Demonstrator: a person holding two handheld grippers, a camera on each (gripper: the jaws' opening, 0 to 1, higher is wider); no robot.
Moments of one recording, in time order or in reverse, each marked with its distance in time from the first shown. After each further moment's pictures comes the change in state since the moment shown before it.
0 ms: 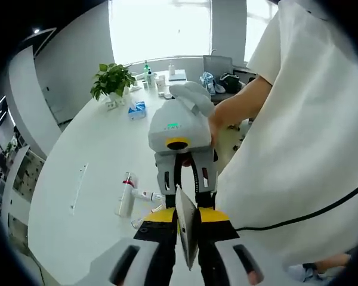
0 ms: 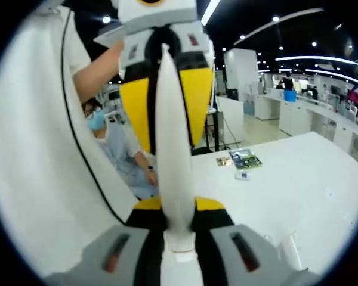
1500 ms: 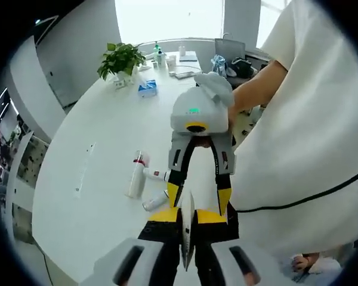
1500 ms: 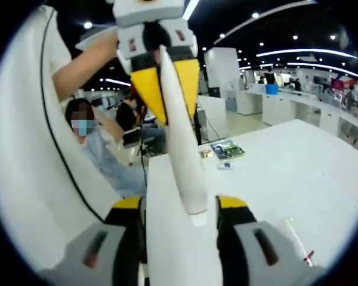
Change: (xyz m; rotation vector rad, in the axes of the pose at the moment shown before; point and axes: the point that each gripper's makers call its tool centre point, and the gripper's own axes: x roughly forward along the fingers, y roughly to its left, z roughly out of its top) left arm 0.007 0.048 -0.031 -0.040 0.149 0.059; right arm -0.003 -0.041 -0.032 0.095 -0.025 -0.133
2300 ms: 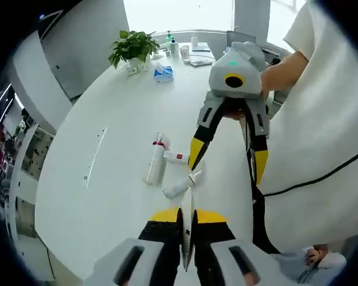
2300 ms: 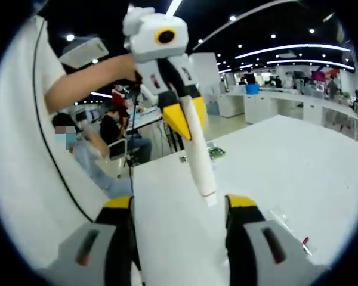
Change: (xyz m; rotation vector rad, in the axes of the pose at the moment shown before) left arm 0.028 0.059 -0.035 -0.016 0.044 0.034; right arm -0.017 -0.028 0.000 0.092 -0.063 -0.103
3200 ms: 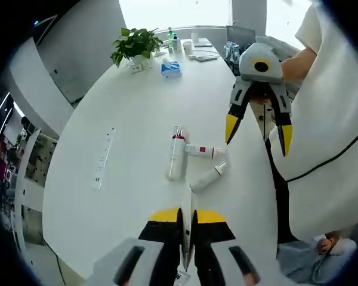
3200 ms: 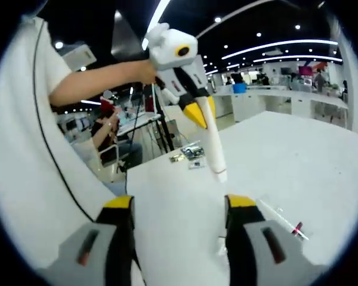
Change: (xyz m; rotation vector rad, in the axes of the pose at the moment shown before) left arm 0.009 0.064 -0.005 0.057 0.022 0.031; right arm -0.022 -0.016 -0.009 0.056 -0.019 -0.075
